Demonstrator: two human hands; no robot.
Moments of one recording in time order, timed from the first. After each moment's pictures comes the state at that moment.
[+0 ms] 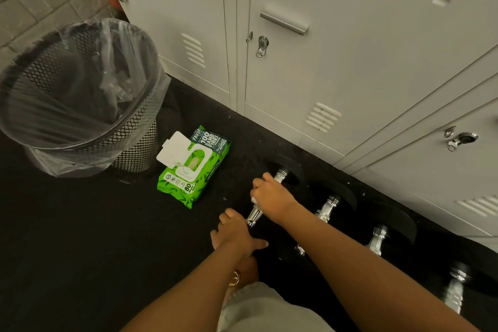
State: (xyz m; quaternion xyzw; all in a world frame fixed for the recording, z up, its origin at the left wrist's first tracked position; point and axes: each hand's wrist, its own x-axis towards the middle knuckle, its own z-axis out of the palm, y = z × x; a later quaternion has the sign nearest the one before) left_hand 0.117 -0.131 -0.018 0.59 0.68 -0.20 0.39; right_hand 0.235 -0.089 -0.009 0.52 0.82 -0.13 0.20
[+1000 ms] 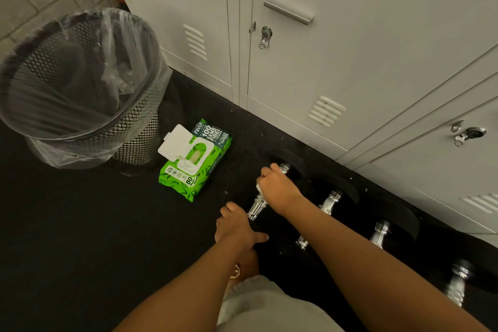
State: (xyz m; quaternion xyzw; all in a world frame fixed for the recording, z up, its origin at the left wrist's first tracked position) left_hand 0.116 -0.131 -0.019 0.56 0.68 -0.16 0.44; right_hand 0.240 -0.086 -0.008 0.57 0.78 -0.14 0.20
